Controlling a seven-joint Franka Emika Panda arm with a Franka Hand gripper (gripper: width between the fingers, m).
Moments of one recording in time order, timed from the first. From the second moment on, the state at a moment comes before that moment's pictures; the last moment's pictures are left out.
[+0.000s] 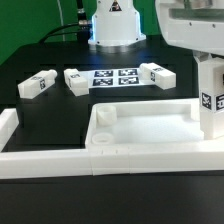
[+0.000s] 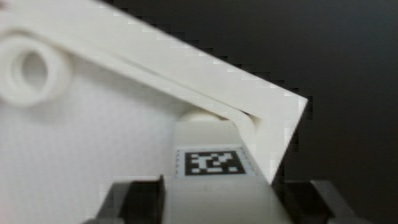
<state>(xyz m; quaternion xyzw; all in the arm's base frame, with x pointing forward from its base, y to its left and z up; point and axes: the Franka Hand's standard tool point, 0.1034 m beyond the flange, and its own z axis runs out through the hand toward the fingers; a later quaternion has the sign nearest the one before) 0.659 0.102 0.103 -0.78 0.62 0.05 0.11</state>
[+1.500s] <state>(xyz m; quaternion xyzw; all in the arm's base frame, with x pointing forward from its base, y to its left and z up) 0.668 0.108 0.112 -1.00 0.02 -0.03 0.05</state>
